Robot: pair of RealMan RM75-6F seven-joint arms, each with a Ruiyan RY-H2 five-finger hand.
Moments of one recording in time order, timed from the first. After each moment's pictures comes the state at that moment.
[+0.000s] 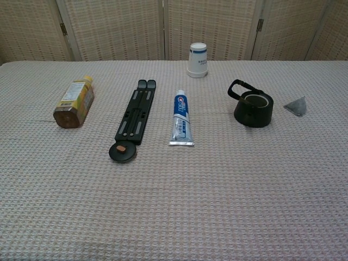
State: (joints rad) left arm -0.11 -1.12 -0.04 -1.60 1.46 1.42 0.10; right arm 0.39 -1.42 0.13 -1.08 -1.29 0.98 -0.05
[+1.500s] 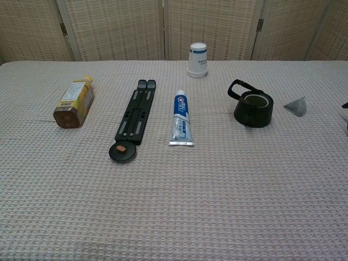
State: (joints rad) left arm -0.12 -1.11 -0.03 -1.61 1.45 1.40 0.10; right arm 0.48 -1.49 0.12 -0.97 -1.22 0.80 -0.04
